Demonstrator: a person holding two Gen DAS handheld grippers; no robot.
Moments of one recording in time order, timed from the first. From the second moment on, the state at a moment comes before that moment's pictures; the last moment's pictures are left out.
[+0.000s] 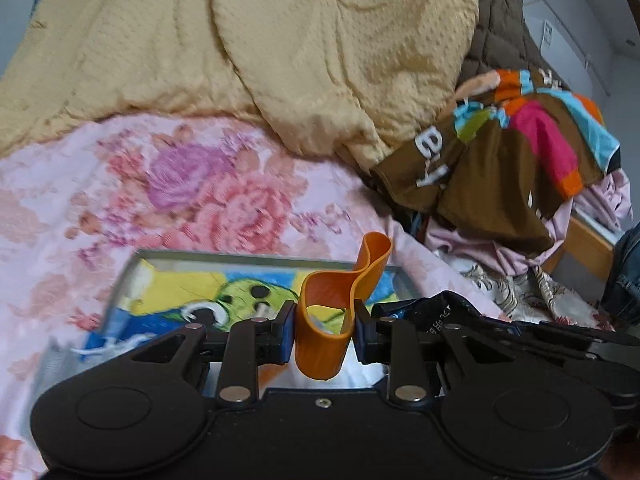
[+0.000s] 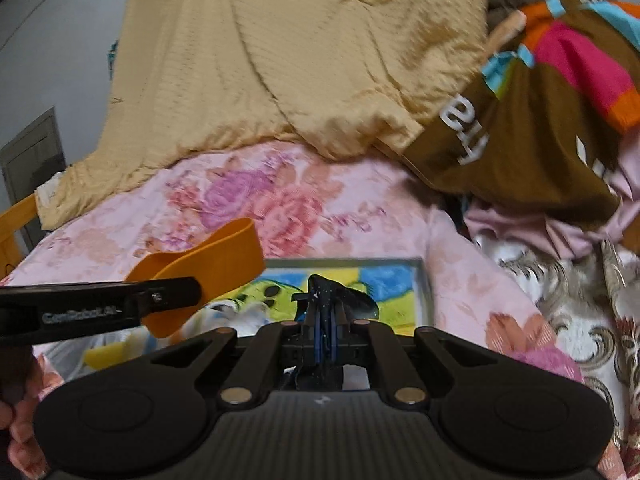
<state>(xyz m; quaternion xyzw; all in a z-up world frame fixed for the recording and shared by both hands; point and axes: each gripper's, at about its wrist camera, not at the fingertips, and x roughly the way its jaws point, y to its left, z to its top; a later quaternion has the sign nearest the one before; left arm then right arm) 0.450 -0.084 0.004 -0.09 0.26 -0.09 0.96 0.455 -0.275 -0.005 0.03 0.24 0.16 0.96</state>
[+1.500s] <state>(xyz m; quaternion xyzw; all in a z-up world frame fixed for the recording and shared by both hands) 0.427 -0.095 0.003 -0.08 0.27 -0.04 0.96 0.420 -0.303 -0.008 0.02 0.21 0.08 0.97</state>
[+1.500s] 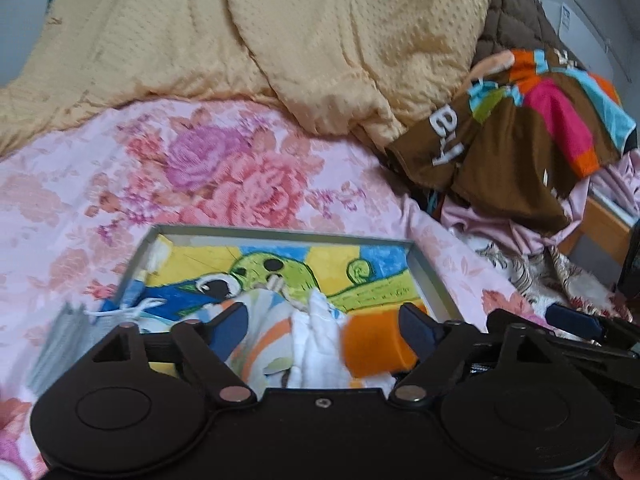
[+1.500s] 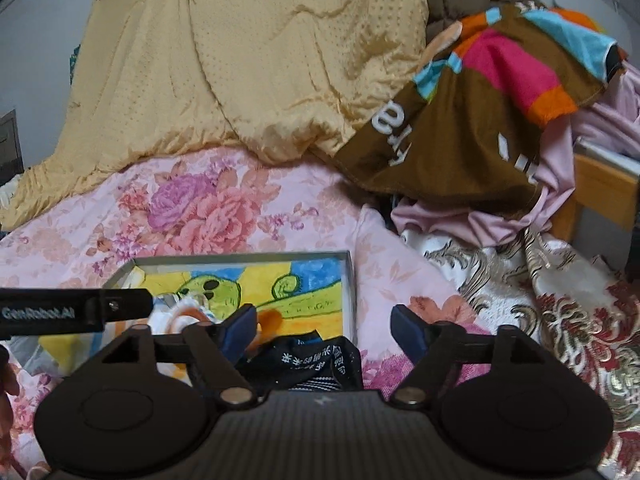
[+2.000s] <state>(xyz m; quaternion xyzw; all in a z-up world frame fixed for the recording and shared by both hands) 0.336 -0.071 0.055 -0.09 0.20 -0.03 0.98 0.344 -0.297 0.040 0.03 0.14 0.08 0.99</state>
